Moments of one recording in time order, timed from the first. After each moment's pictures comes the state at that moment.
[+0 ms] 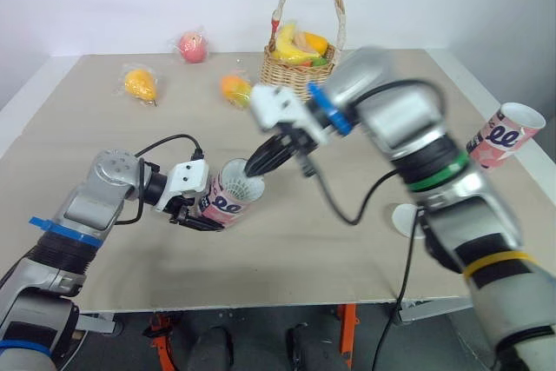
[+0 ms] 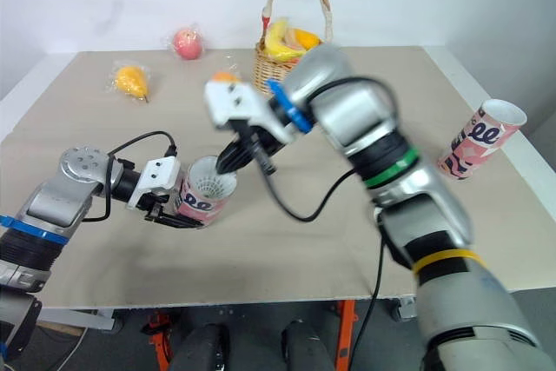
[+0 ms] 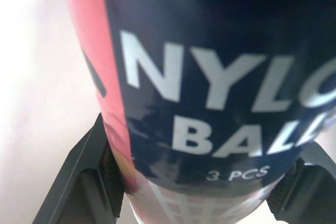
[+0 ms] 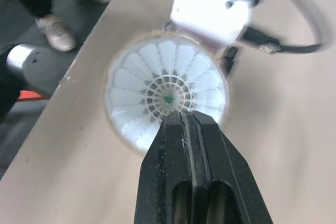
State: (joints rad) left arm -0.64 0.74 -0.24 0.14 -0.16 0.22 -1.43; right arm -1.31 -0.59 0.47 0.12 0.23 0.54 1.57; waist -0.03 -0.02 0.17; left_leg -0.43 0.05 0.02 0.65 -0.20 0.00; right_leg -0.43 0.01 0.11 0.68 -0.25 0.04
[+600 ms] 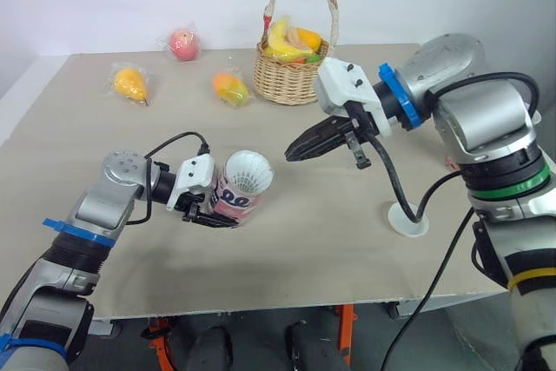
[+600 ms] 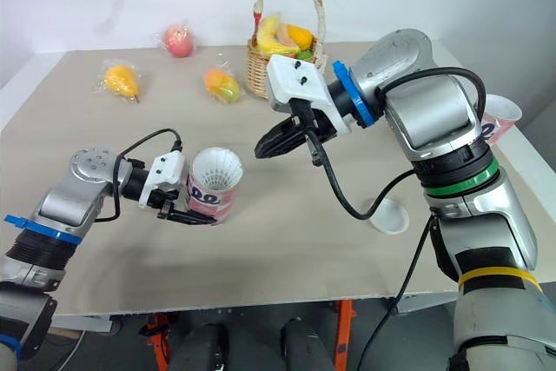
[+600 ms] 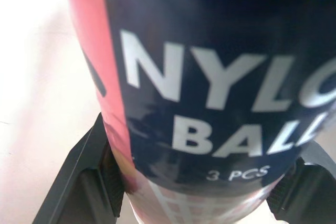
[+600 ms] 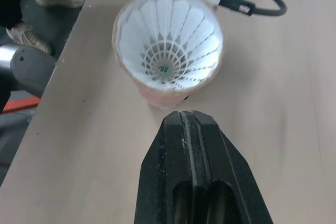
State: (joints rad) left arm -0.64 0.70 -0.23 0.16 -0.20 0.22 -1.45; right arm -1.21 -0.71 0.38 0.01 0.28 0.61 1.53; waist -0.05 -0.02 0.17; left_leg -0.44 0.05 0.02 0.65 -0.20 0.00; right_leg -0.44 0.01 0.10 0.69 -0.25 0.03
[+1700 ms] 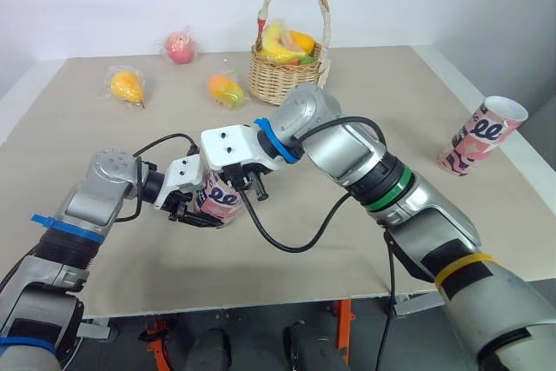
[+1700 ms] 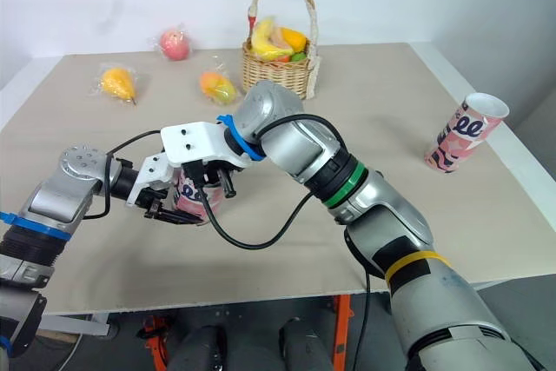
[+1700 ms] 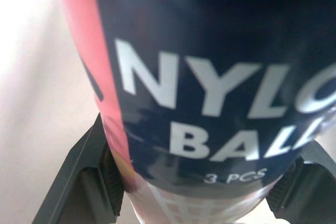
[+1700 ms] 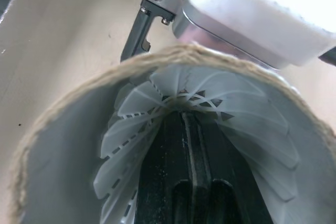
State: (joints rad) left arm -0.66 0.74 -0.23 0.21 -0.16 0.24 -1.46; right arm -1.28 -0.28 0.66 0.21 -0.10 0.51 1.37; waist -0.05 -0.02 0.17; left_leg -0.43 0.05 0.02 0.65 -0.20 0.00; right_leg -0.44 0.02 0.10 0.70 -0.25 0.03
